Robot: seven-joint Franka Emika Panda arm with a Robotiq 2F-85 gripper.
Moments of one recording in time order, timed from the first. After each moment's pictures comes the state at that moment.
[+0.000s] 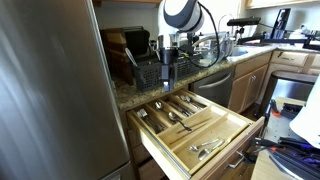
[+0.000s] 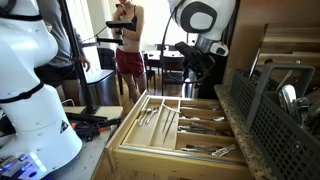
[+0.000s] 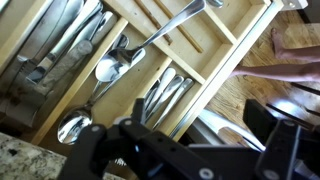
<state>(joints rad) 0.12 0.22 0.25 -2.13 0.31 2.27 -0.32</state>
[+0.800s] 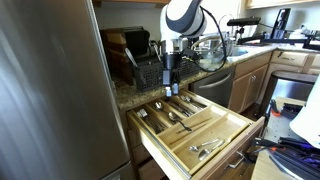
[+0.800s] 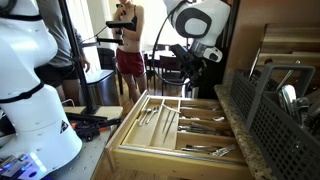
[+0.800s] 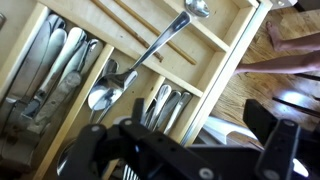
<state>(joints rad) 0.13 0.21 0.25 -2.17 0.35 2.27 -0.21</state>
